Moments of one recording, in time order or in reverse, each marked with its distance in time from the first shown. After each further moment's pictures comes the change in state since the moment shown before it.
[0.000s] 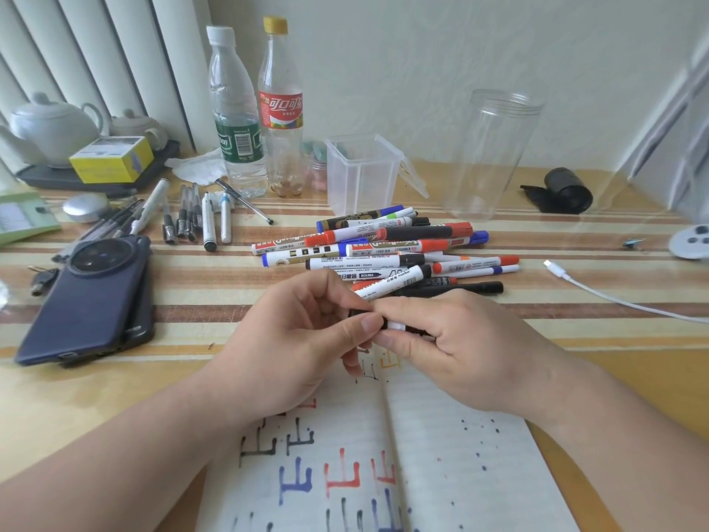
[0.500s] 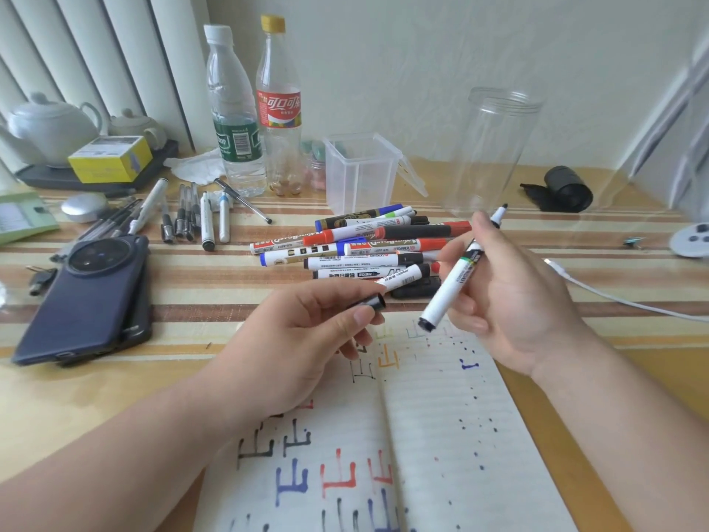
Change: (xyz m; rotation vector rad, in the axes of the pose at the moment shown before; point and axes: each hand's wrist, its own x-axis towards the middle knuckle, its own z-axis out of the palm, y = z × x) left_hand -0.002 -0.001 0.003 0.056 -0.011 -0.067; right_hand 0.012 0.025 -0.010 1.206 0.509 0.450
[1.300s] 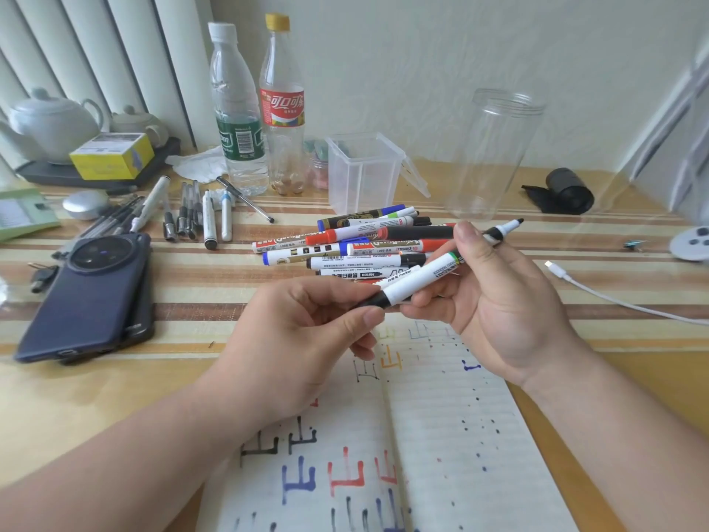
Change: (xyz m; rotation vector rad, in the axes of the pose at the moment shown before) left_hand -0.007 0.008 0.004 -0.054 0.161 0.026; right_hand -0.010 0.002 0.021 0.157 -0.133 -0.075
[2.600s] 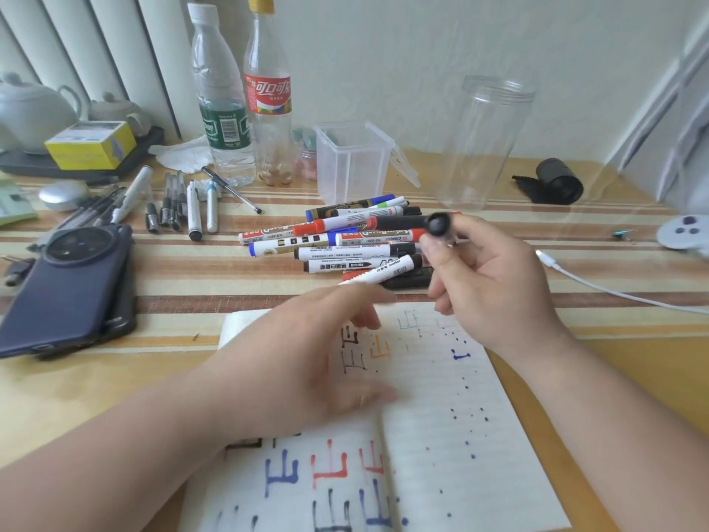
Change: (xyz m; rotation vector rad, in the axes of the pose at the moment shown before) left_hand 0.003 -0.013 -0.009 0.803 -0.387 0.377; right_hand 0.002 0.008 -0.024 -0.850 0.172 -0.345
